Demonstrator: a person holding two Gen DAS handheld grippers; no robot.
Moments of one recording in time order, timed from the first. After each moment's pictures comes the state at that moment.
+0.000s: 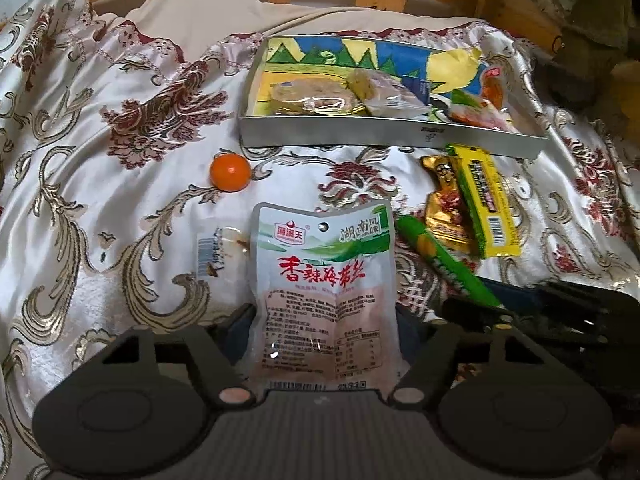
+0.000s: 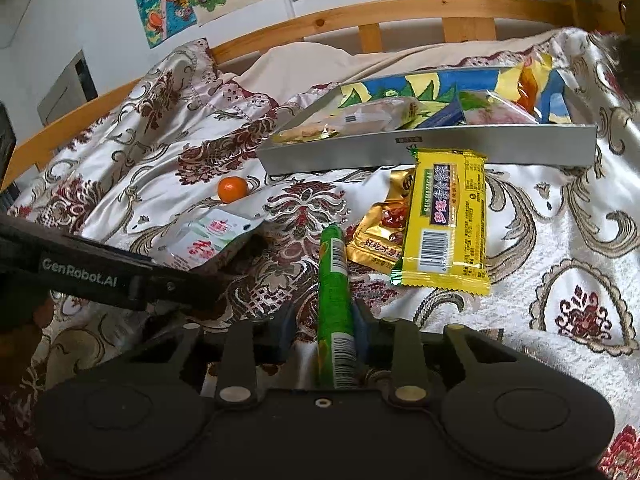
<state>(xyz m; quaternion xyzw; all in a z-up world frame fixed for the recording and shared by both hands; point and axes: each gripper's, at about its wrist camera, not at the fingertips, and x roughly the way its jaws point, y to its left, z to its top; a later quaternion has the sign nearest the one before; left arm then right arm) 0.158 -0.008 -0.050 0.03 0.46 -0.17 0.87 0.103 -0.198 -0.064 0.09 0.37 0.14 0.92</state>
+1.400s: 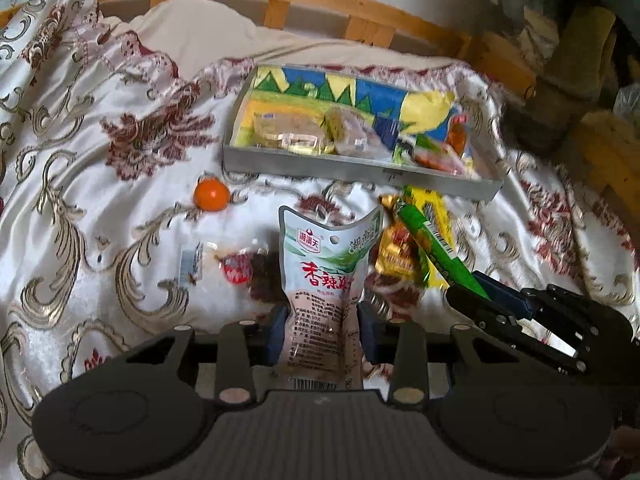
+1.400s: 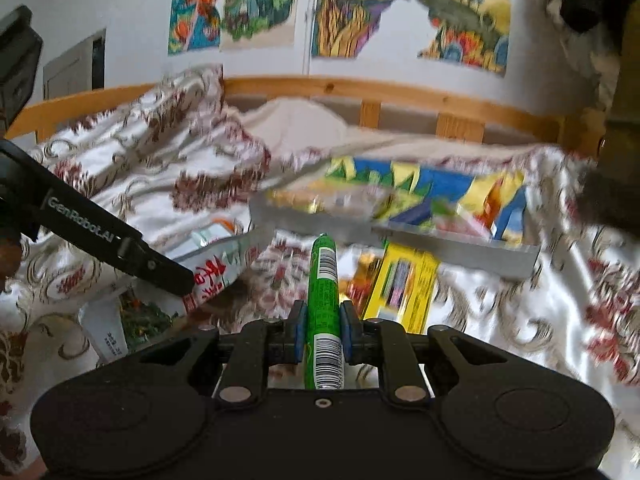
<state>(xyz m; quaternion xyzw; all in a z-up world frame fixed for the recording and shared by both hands) 0.142 0.001 -0.013 -0.05 0.43 -0.20 0.88 0.066 -0.187 -0.020 -0.05 0.26 0.09 0.96</state>
